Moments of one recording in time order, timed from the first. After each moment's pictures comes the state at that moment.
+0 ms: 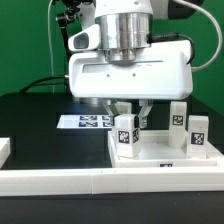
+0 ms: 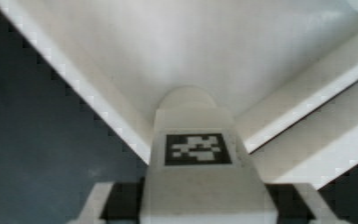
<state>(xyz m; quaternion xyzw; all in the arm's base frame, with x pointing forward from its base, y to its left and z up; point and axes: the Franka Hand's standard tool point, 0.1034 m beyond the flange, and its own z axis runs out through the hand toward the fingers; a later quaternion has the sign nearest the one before) 0.597 0.008 0.078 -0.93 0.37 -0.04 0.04</state>
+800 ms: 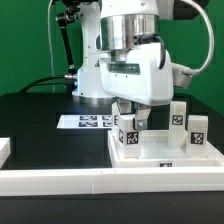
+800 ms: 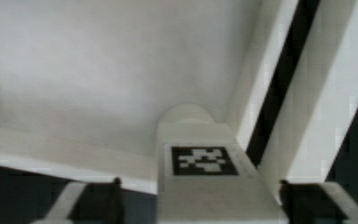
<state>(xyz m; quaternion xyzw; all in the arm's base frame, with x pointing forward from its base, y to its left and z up) 0.597 0.014 0.077 -0.81 0.59 -0.03 0.05</state>
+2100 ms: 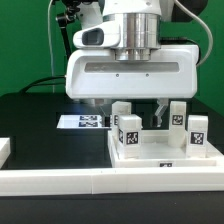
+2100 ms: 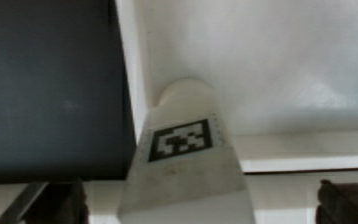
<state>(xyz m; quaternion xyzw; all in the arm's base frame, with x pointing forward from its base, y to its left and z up) 0.599 0.009 0.078 -1.00 -0.01 -0.05 0.00</state>
